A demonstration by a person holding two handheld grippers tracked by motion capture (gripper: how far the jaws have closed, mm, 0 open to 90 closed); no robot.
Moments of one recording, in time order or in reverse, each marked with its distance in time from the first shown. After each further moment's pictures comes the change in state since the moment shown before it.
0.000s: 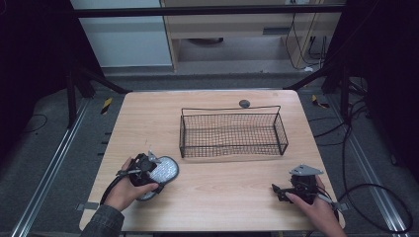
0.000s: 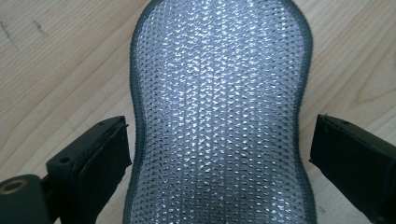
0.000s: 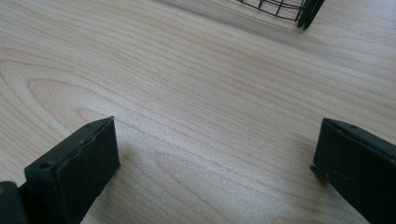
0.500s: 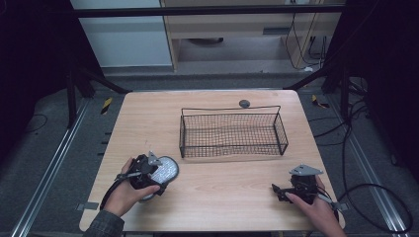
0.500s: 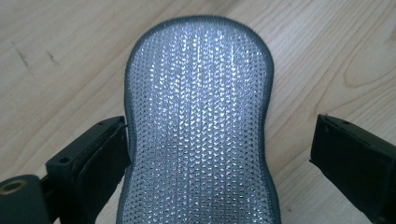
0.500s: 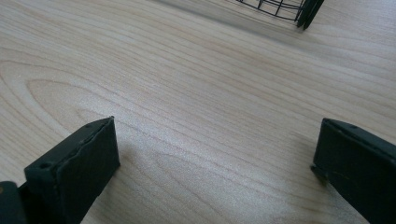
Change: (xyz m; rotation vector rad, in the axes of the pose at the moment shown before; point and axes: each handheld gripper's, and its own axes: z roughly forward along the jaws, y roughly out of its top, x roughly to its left) left arm -0.014 0.001 -0.015 -0.068 0.011 0.031; right arm 0.000 0.000 0.000 -0.001 -0.001 0.002
